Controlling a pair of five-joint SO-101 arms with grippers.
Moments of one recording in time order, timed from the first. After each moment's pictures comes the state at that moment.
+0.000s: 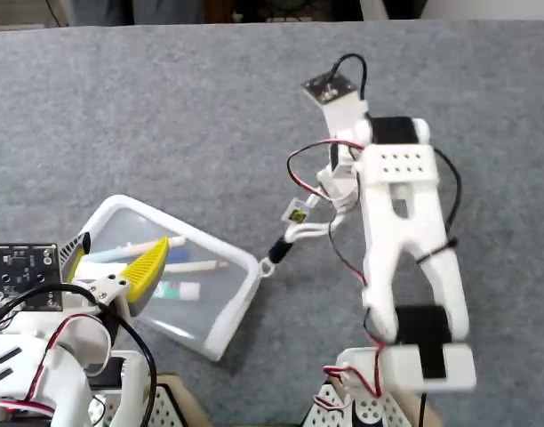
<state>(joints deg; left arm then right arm) -6.2 -88.7 37.2 87.5 -2.8 -2.2 -5.0 7.3 81.7 26.0</state>
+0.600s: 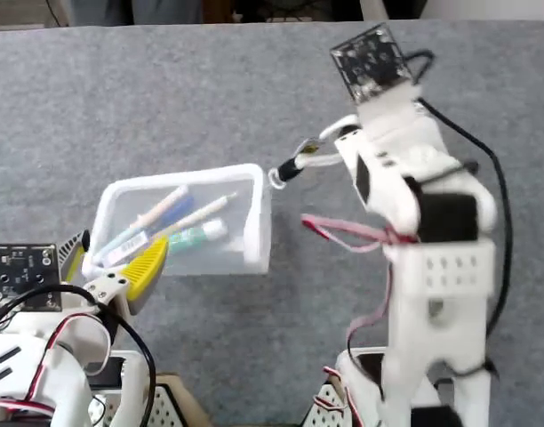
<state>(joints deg) -6.2 -88.7 37.2 86.2 -2.8 -2.2 -36.4 9.9 68.0 26.2</state>
